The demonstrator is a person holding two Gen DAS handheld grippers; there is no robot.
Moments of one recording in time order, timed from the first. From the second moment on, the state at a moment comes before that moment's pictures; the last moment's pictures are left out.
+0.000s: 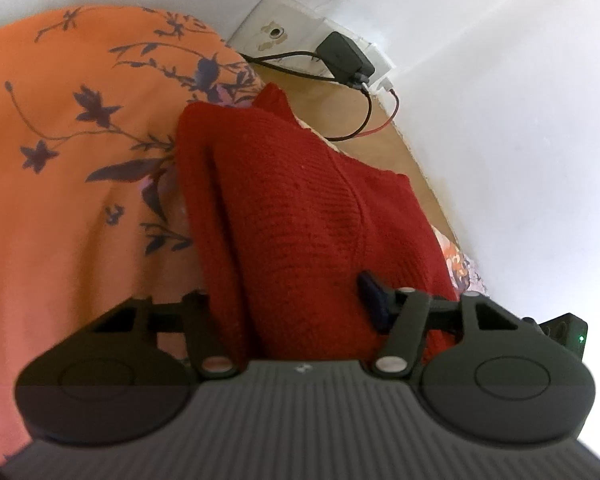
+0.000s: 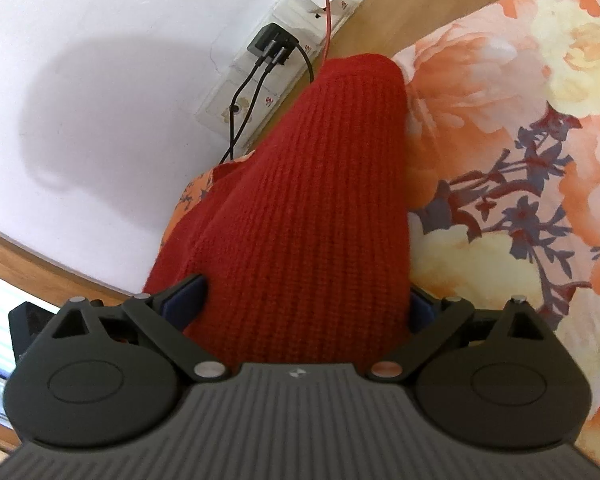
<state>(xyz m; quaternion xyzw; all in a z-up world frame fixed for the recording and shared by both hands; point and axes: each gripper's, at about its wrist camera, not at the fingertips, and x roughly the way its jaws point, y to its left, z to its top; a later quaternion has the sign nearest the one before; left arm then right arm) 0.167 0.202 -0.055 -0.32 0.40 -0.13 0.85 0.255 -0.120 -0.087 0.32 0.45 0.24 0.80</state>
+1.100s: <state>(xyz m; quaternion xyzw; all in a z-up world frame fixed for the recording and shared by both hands) 0.073 0.097 -0.009 -0.24 0.37 -0.21 0.87 0.115 -0.200 0.004 0.30 0.37 0.21 0.85</state>
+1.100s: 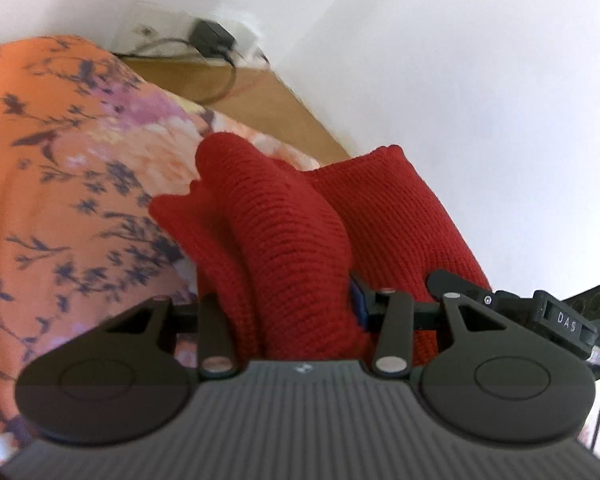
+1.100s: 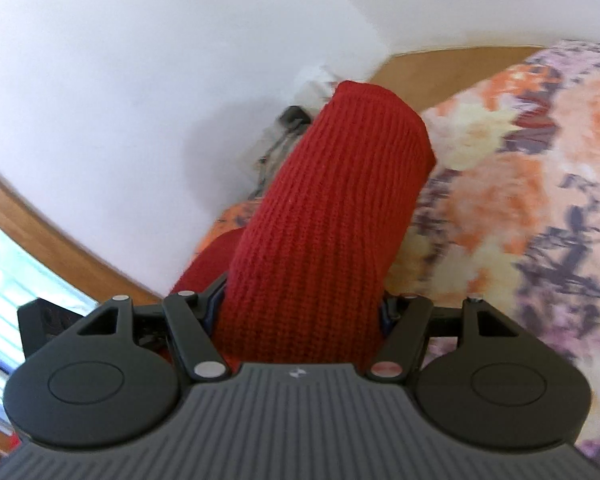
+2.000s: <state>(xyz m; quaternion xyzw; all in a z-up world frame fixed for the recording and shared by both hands) 0.031 0.074 -0.031 -0.07 0.40 -0.07 0.91 0.055 -0.204 -0.019 0.18 0.39 0.17 0.89</state>
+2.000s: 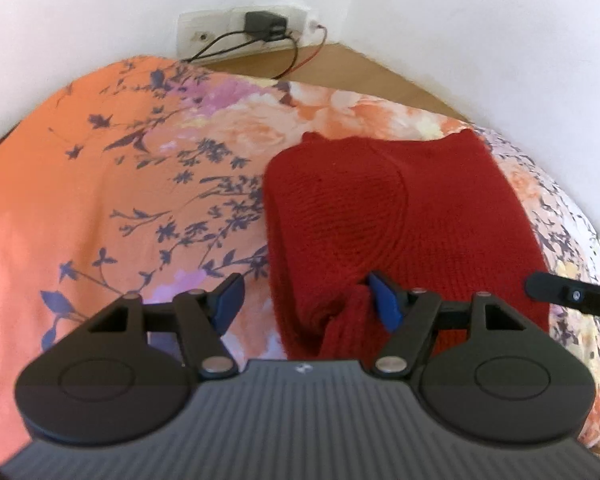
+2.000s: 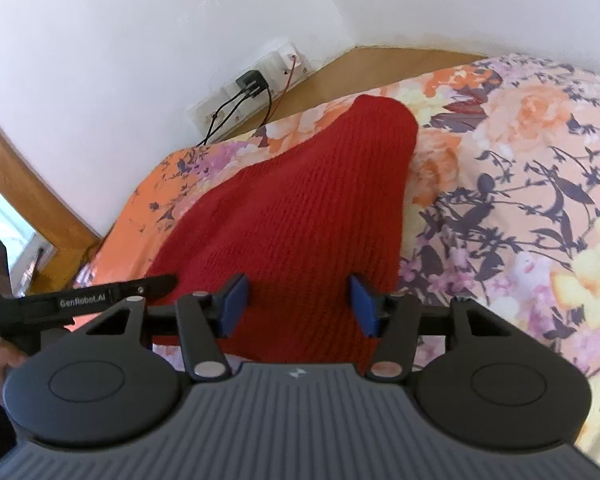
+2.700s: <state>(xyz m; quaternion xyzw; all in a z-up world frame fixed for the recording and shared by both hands) -0.016 0.039 0.000 -0.04 0.38 -0.08 0.92 0.007 -0.180 -0.004 0.10 0.34 0.10 0.93</state>
